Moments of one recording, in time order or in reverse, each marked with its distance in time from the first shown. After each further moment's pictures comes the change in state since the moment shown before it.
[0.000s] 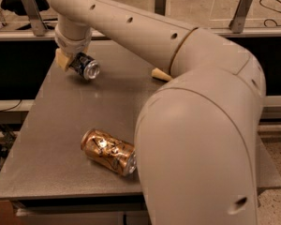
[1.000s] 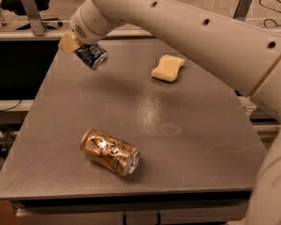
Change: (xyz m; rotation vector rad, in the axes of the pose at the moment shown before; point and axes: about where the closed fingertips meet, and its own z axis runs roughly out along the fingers) arm -0.005 0.002 -0.097 -0.014 -0.405 -0.070
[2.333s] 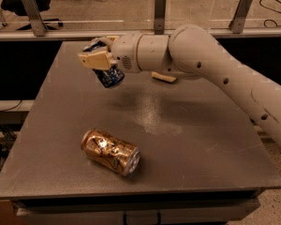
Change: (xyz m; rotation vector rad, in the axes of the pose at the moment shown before) arm 0.049 0.016 -0.079 -0.162 -0.499 0.038
